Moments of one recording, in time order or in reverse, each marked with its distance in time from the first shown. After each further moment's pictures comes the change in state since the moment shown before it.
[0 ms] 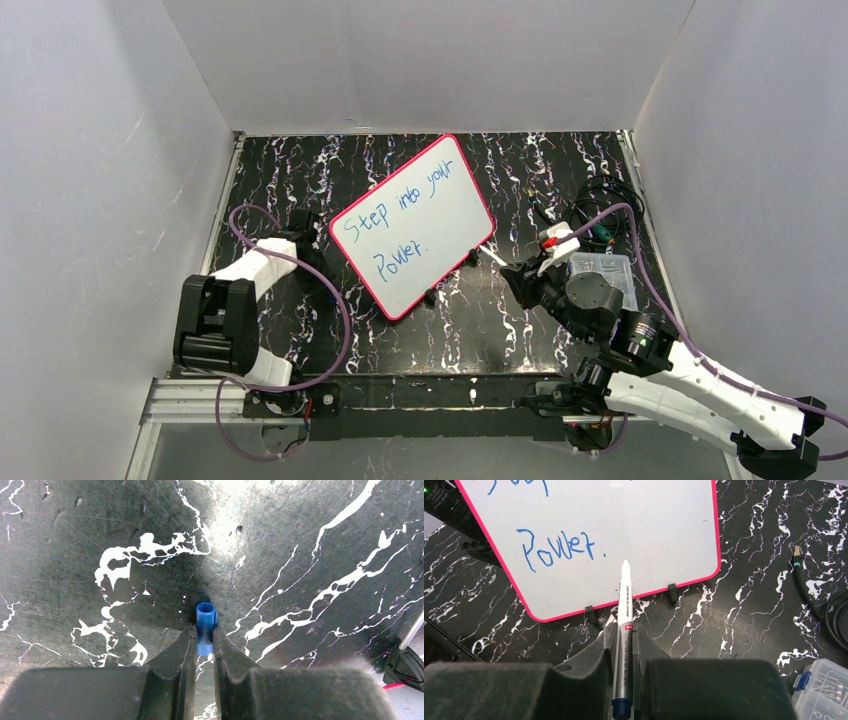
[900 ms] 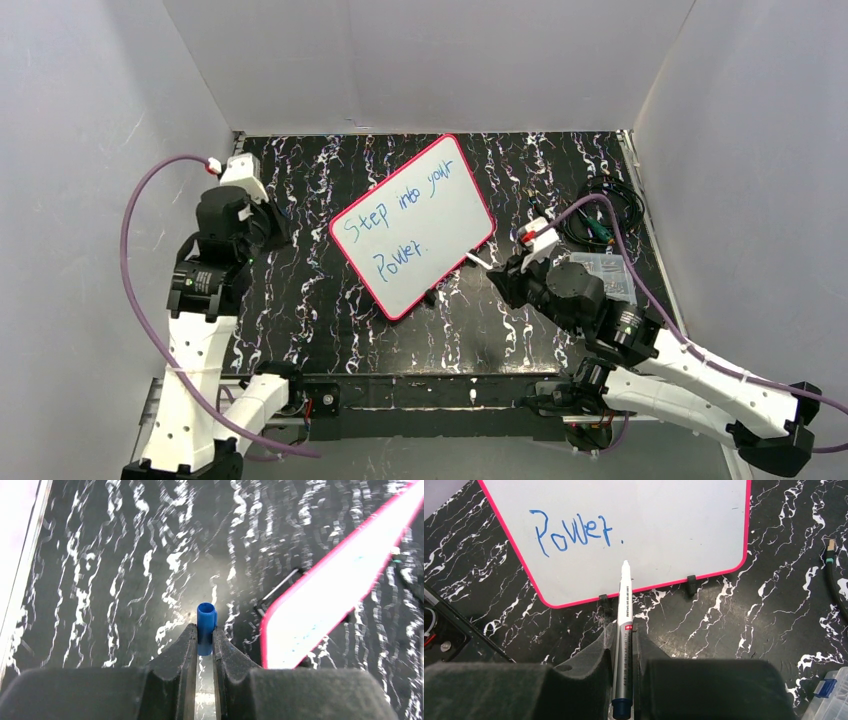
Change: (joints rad) left arm 0.006 -0.636 0.379 -0.192 -0.136 0.291; right arm 0.000 0.099 0.034 -0.006 -0.078 0.017
